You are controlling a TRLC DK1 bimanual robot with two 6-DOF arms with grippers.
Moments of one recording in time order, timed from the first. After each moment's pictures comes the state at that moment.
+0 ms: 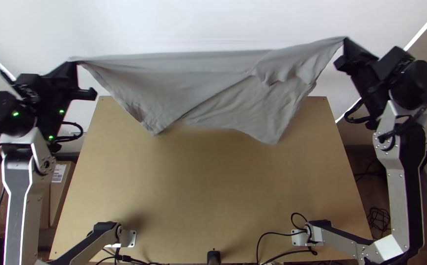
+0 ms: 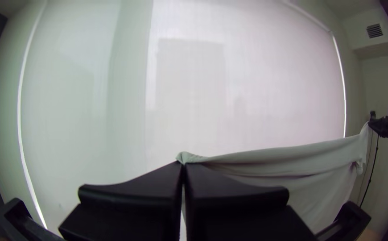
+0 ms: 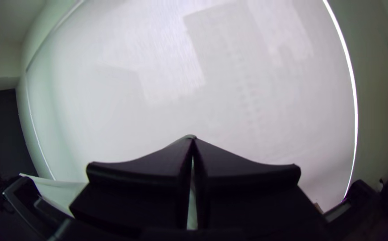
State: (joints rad) left arm 0.03 1.05 1.49 -0.17 0.07 -0.01; right arm 0.10 1.24 1.72 -0.26 -0.07 0.35
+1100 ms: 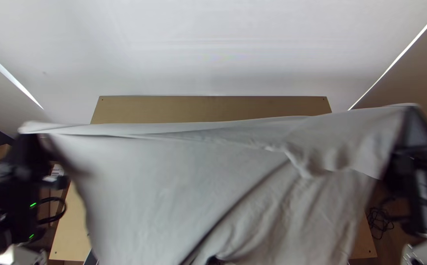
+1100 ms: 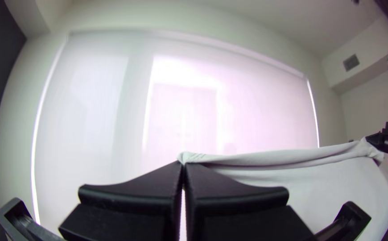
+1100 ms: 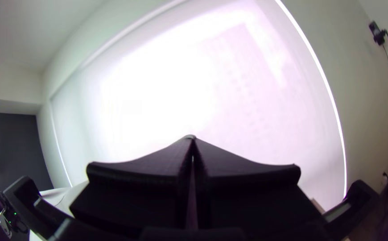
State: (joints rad) left arm 0.02 0.48 1.15 -0.21 0.10 -0.10; right arm 0.05 0.64 1.39 -0.39 -0.09 0.46
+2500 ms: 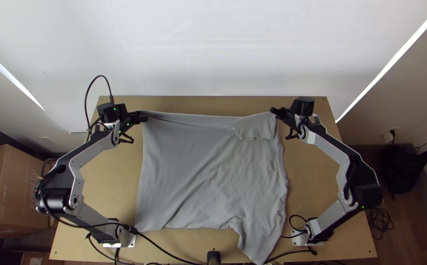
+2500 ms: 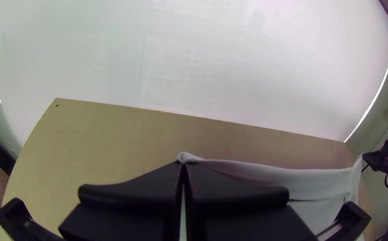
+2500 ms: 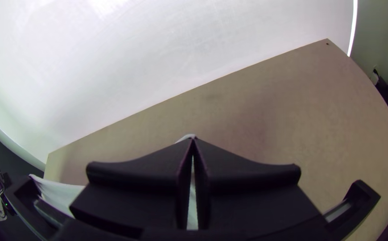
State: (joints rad) left arm 0.06 1.73 1.08 0.18 0.15 -0.13; right arm 0.13 1.76 1.17 0.04 -0.07 0.48
